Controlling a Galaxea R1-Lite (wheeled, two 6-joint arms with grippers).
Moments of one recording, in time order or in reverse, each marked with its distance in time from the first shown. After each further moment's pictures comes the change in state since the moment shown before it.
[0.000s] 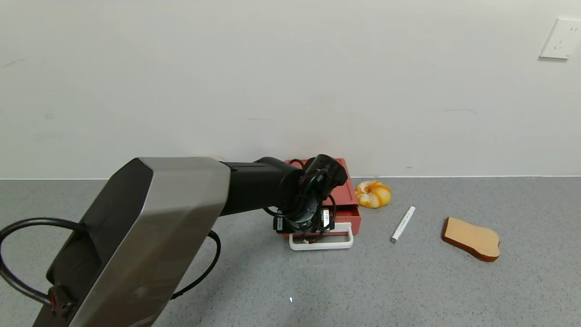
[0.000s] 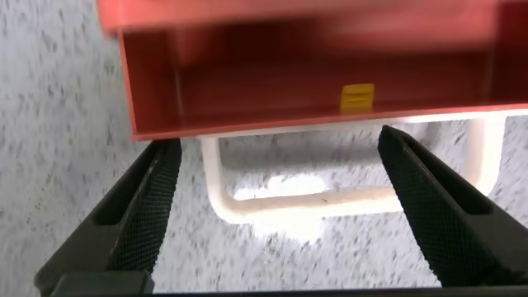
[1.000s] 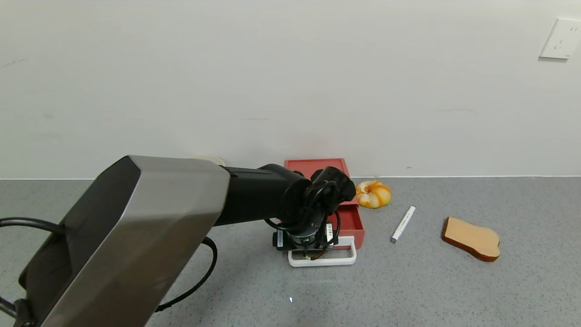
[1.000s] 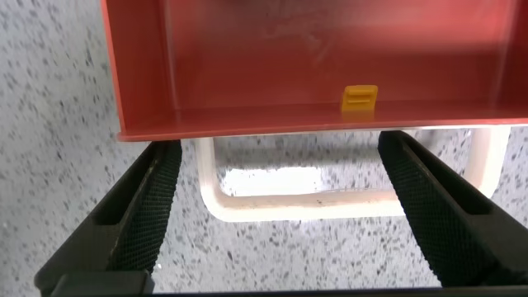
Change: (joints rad) left arm -0.052 -0.058 0.114 0.043 0.000 -0.109; right arm 0.000 0.000 0.000 0.000 0.000 0.000
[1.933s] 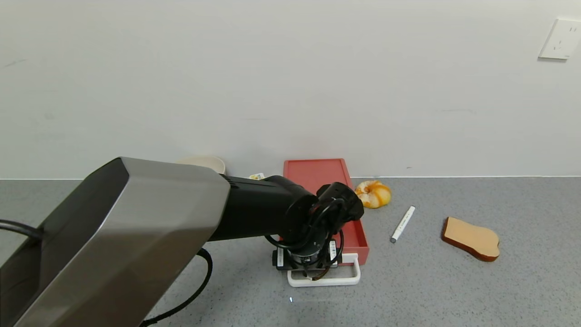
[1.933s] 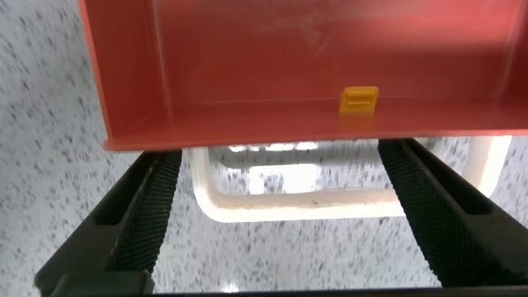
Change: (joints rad) left arm -0.052 -0.052 0.129 -0.001 -0.025 -0.078; right arm 0.000 0.000 0.000 0.000 0.000 0.000
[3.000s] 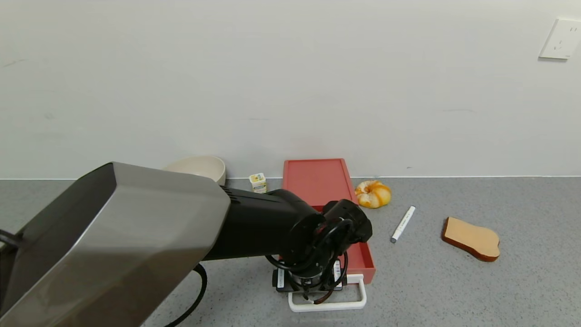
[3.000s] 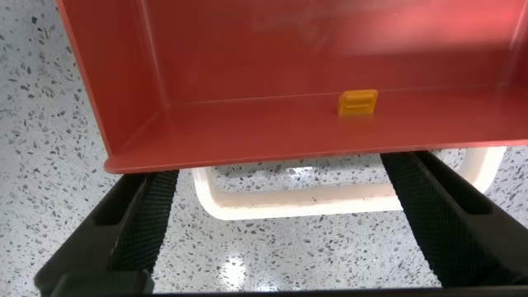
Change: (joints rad) left arm -0.059 -0.042 0.109 -0.001 -0.038 -0.051; right arm 0.000 0.000 0.000 0.000 0.000 0.000
